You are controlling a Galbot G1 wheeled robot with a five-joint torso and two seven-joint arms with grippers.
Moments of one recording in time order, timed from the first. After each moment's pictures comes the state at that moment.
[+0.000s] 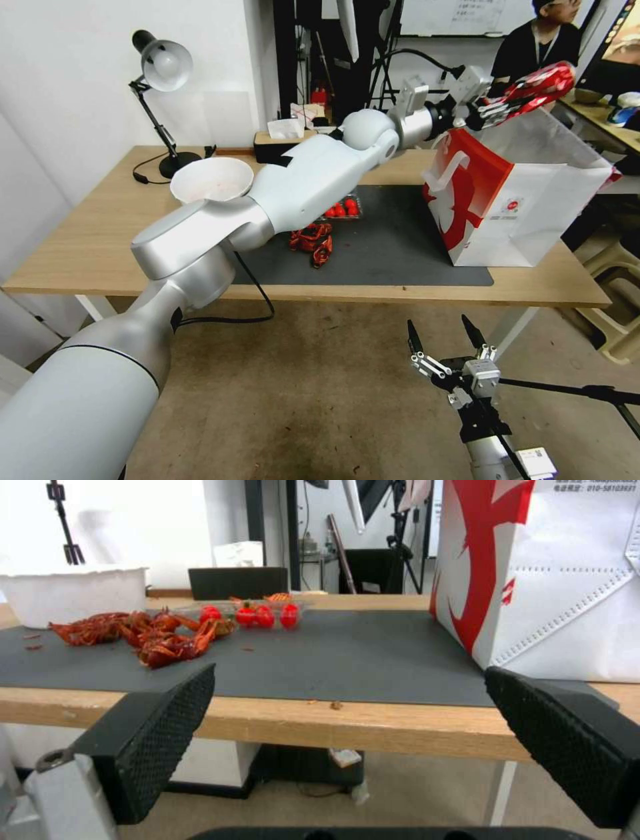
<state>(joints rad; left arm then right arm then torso) -0.27 -1.62 0.64 -0.78 -0.80 -0.21 0.52 -1.88 1.32 0.48 2.16 0.17 0.34 0.04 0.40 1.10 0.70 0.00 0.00</state>
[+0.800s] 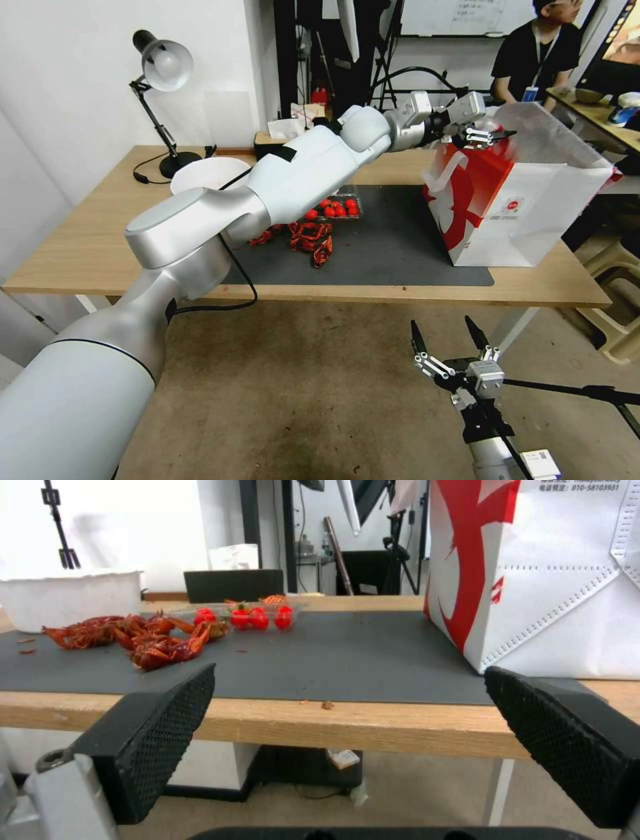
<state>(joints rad) -0.31 -1.61 0.70 -0.79 -0.66 -0.26 0.52 -1.88 1.31 0.50 2.15 0.19 0.35 0.03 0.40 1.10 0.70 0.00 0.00</state>
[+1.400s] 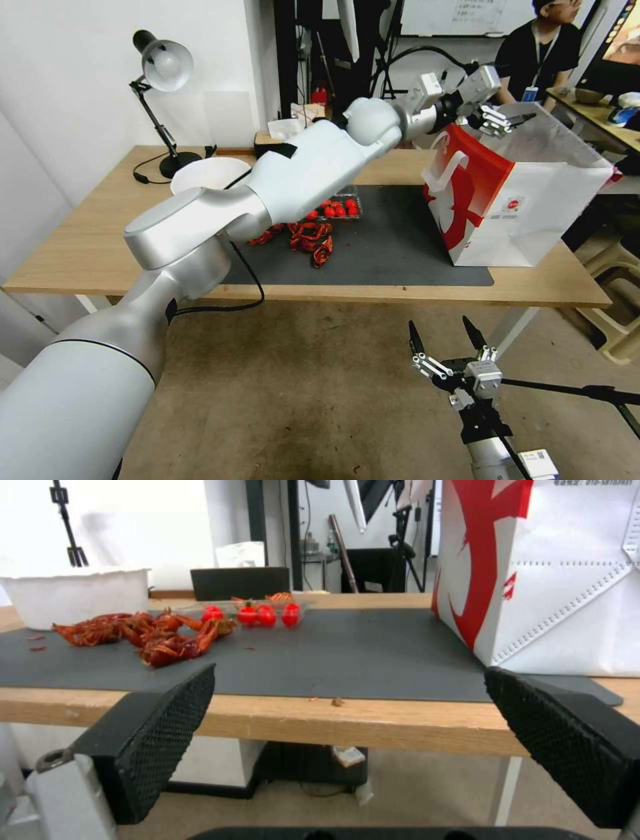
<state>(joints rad) -0.31 -1.61 0.66 -0.84 -0.71 -0.23 0.46 -1.88 1.31 0.49 2.15 0.19 0.35 0.03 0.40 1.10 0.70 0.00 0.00</state>
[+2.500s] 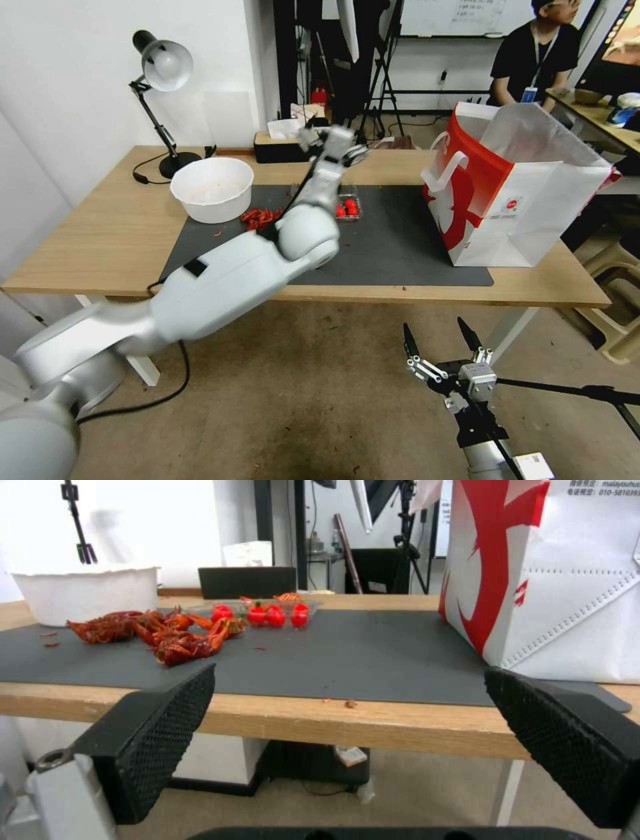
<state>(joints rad) 0.01 -1.31 0.62 -1.43 -0.68 0.03 -0.60 -1.89 1.31 0.47 2.16 0.16 0.34 0.04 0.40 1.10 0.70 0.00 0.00</state>
